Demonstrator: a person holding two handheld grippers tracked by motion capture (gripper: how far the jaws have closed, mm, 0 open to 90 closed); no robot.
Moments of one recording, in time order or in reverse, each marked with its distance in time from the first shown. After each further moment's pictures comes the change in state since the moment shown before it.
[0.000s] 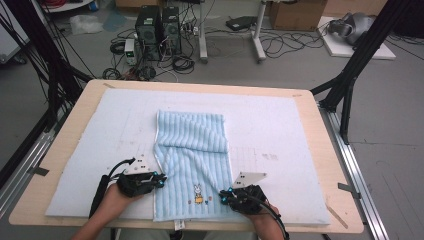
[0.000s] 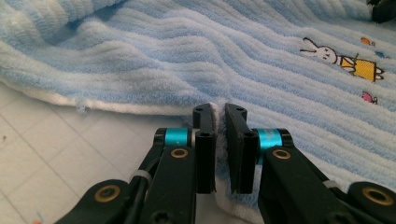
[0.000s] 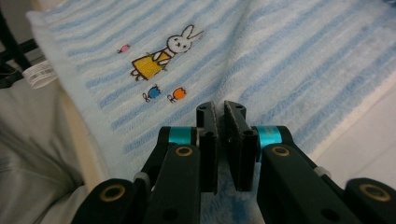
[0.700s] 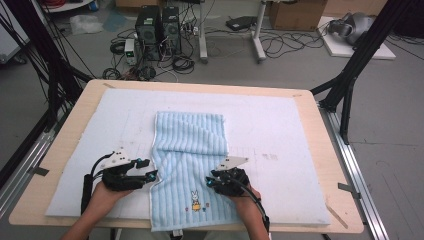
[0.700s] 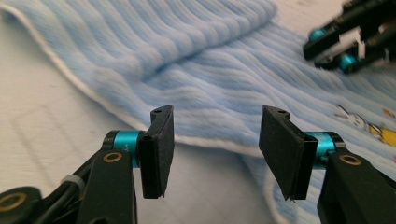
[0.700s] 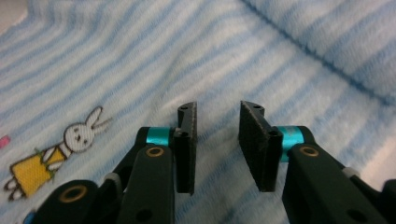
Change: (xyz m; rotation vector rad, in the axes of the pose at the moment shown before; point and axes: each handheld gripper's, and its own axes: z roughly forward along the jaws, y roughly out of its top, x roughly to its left) left arm 0.027 -0.003 -0.031 -0.199 0.090 -0.129; right arm -0.016 0.039 0.043 -0.041 -0.107 0.000
